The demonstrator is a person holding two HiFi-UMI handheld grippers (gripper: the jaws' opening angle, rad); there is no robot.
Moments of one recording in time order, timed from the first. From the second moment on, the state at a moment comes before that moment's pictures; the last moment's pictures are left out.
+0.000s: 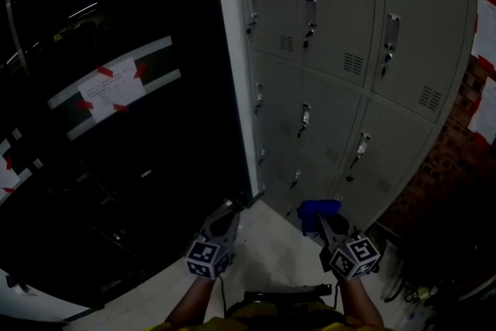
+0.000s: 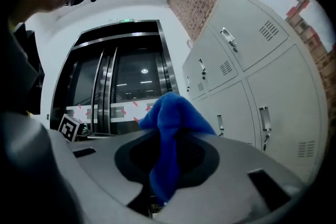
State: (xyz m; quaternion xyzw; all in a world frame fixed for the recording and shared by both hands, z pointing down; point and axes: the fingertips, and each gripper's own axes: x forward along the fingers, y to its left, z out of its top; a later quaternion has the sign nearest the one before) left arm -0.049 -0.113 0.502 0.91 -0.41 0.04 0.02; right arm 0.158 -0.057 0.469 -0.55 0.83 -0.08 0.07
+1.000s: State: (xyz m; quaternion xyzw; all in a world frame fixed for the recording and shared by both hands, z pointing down) left arm 0.166 -0.491 0.442 1.00 -0.07 0.05 -0.04; right arm 0.284 -0.305 0.435 -0.81 0.57 -0.04 0.12
